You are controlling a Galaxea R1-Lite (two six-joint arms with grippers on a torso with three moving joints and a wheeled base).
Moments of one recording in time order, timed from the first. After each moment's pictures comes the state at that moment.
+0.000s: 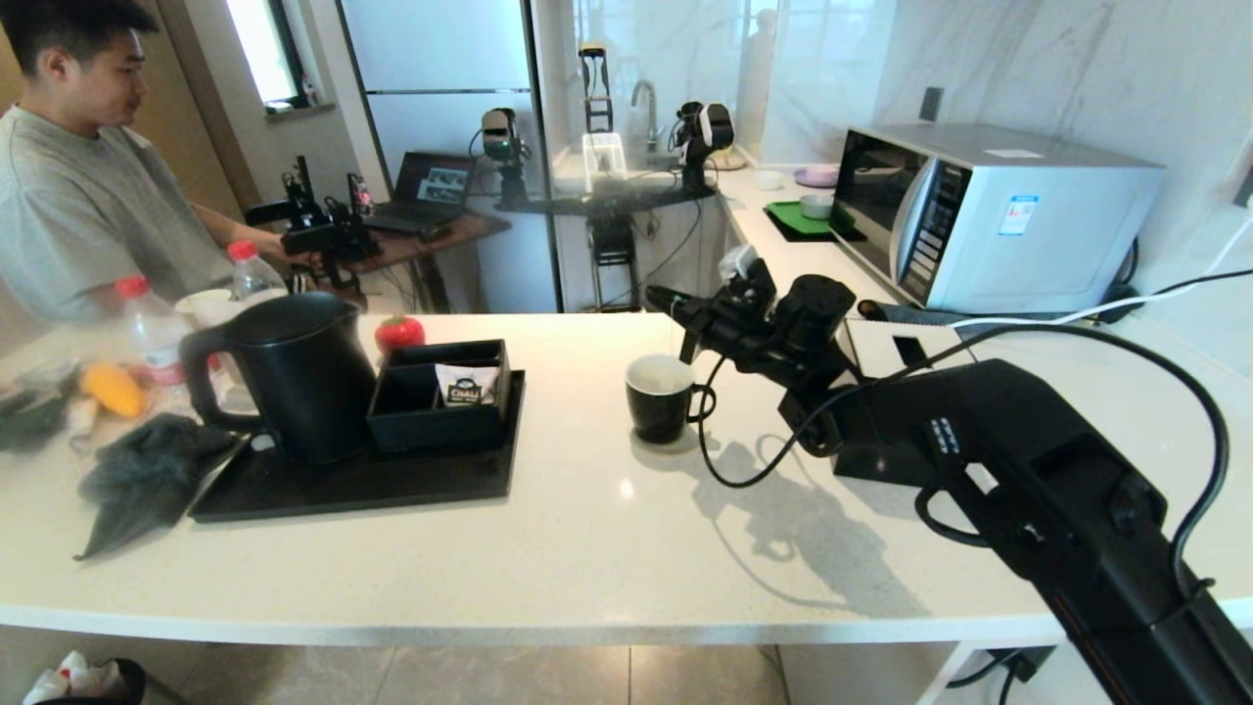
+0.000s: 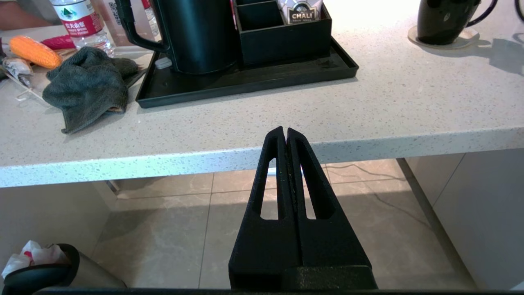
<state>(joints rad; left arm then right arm) 0.00 0.00 0.00 0.01 -0.02 0.07 0.41 2.64 -1.95 -1.06 0.60 -0.02</state>
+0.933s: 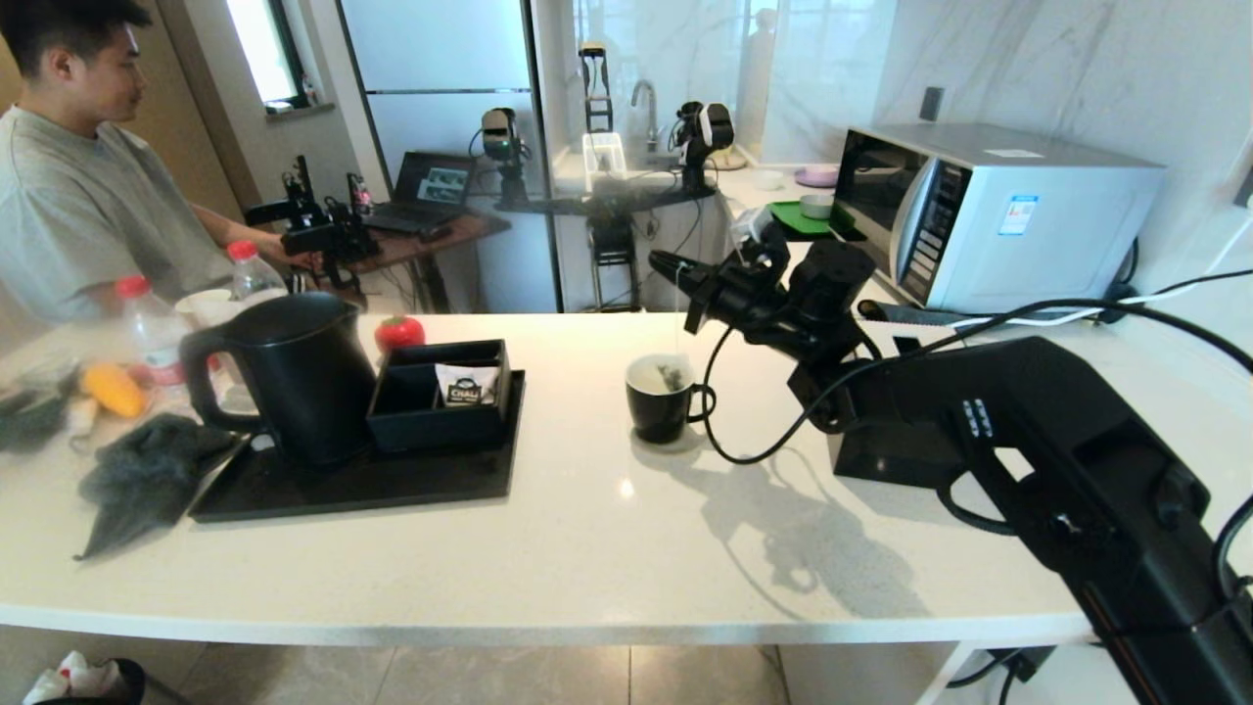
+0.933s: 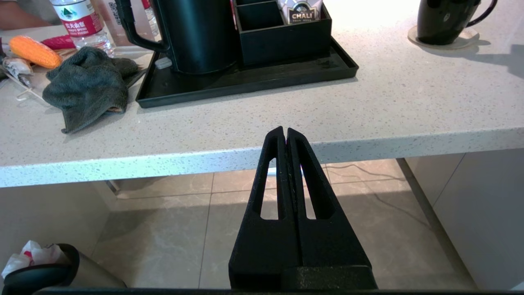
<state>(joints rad) 0.00 0.00 0.00 0.01 -0.02 0.07 0.41 2.55 -1.95 -1.04 0.60 -0.02</state>
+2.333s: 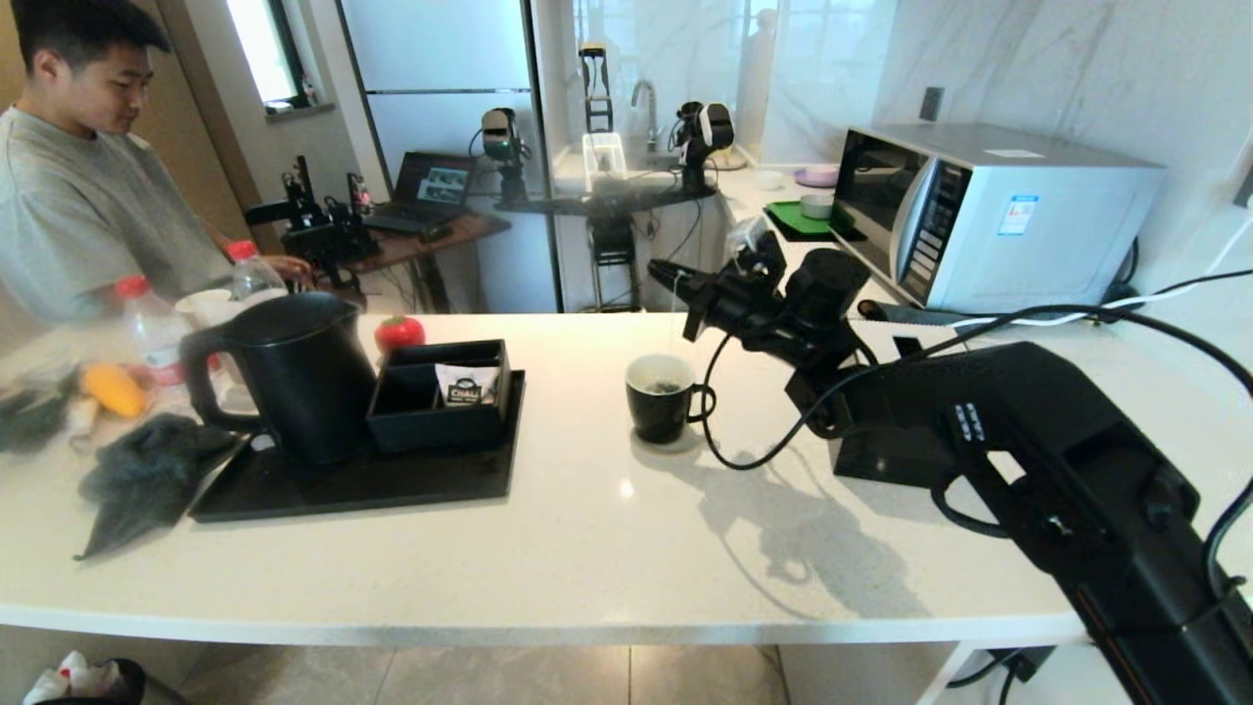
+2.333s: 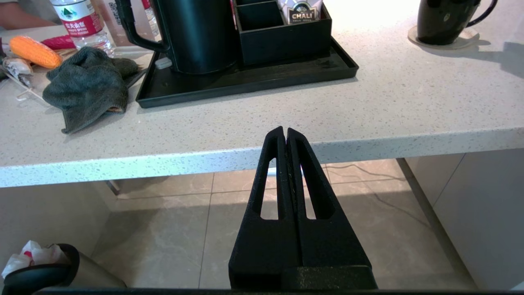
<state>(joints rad) 0.00 0.00 0.00 0.01 -0.02 0.07 0.41 2.58 -1.95 -1.04 0.60 -0.02</state>
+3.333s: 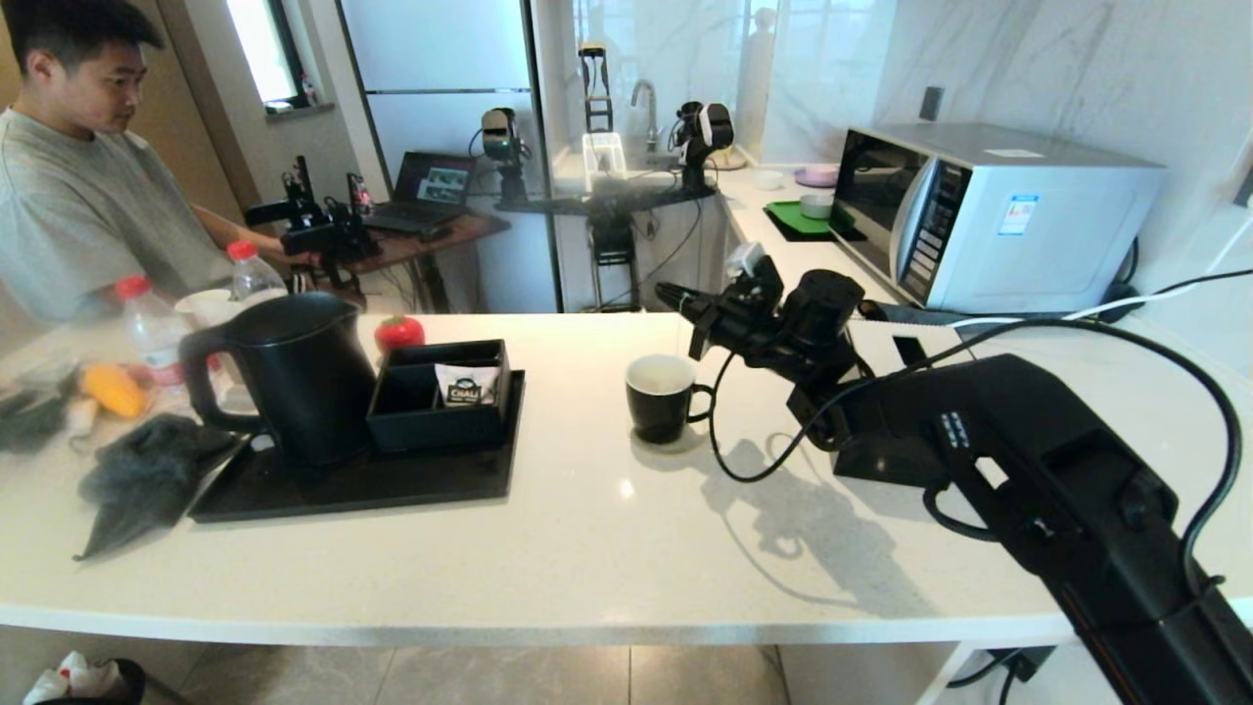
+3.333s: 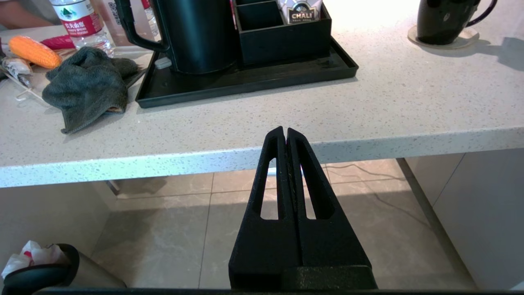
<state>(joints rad) 0.00 0.00 0.00 0.01 -0.02 0.07 0.39 2.62 -1.95 -1.03 0.60 -0.07</state>
